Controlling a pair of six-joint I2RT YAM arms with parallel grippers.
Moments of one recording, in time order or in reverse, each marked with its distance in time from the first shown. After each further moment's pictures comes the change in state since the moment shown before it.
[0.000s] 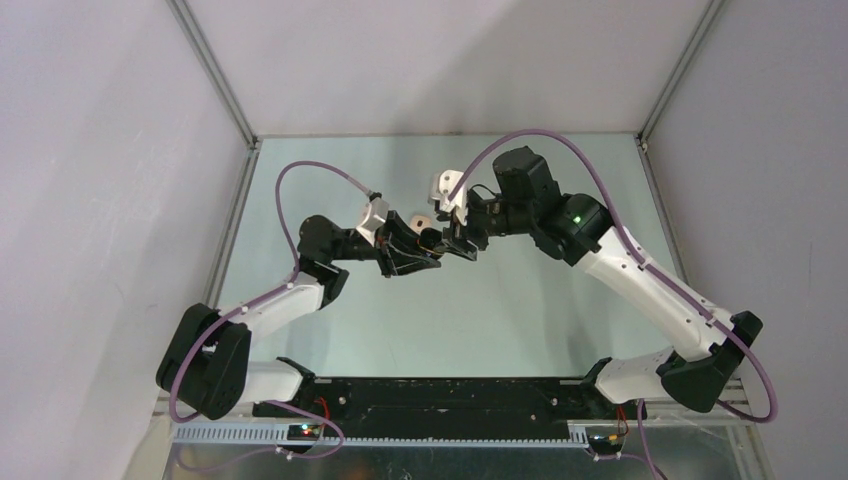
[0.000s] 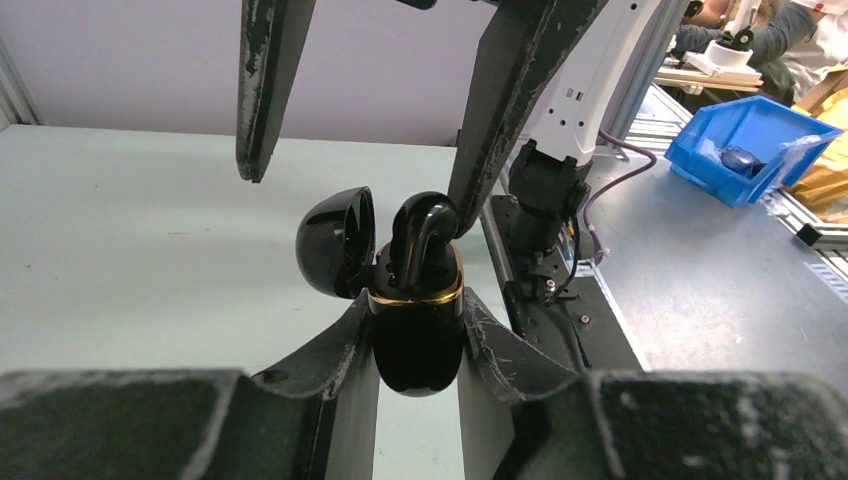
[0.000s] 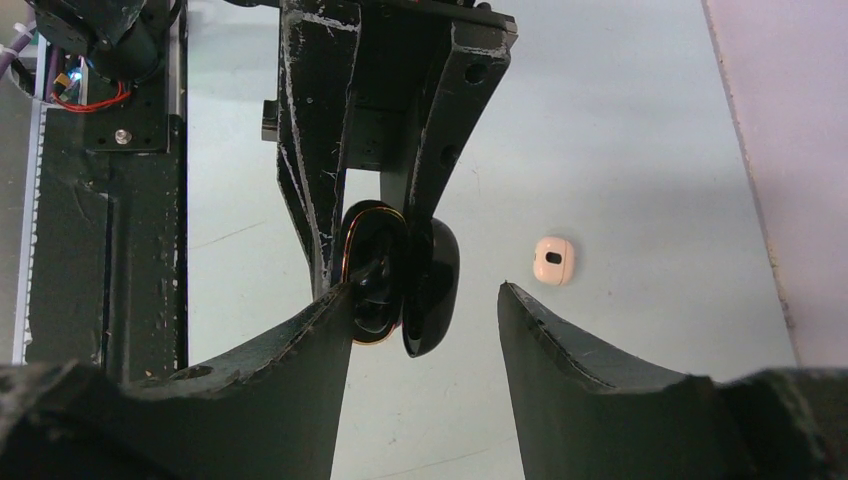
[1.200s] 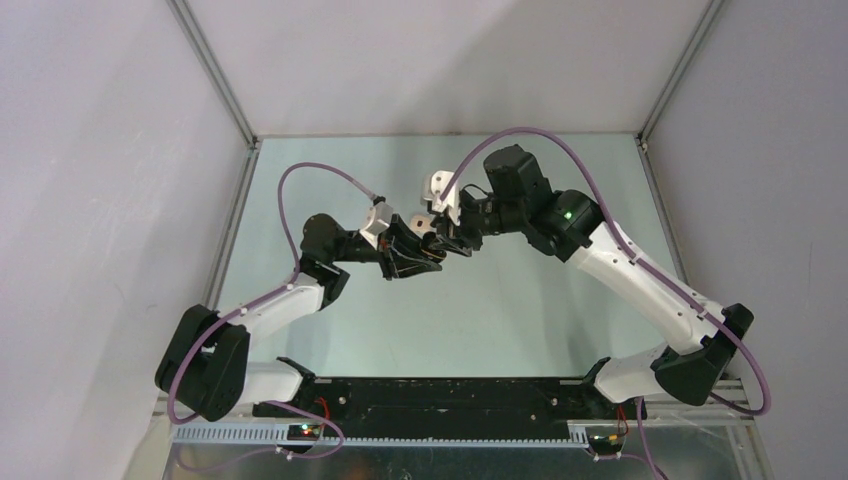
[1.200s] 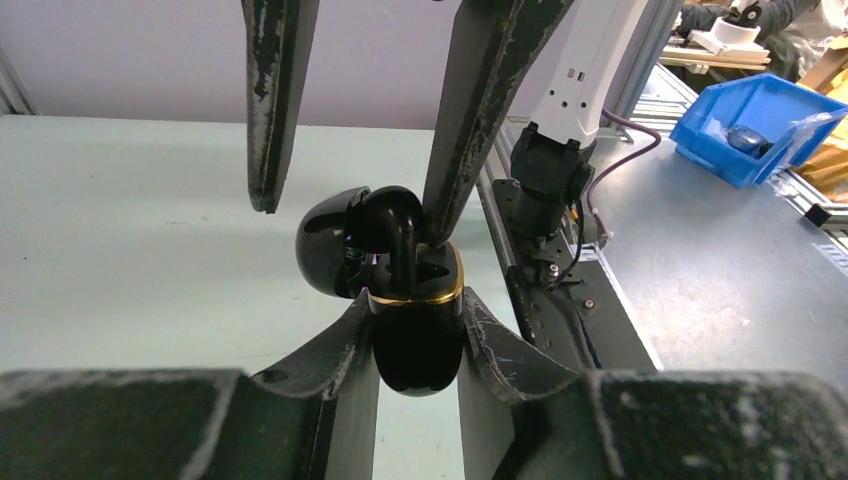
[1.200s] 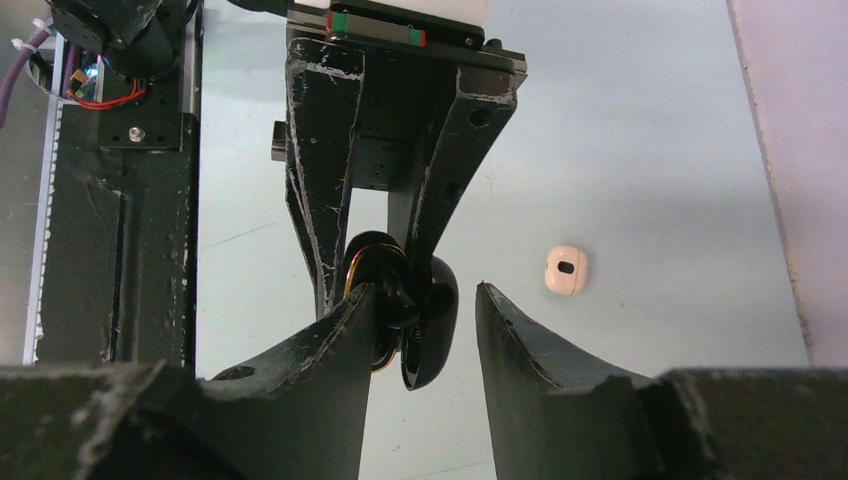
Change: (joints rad) left arm -0.011 -0.008 0.000 -0.088 0.007 0.086; right arm 0.015 0.041 0.032 -0.016 -0.017 -0.008
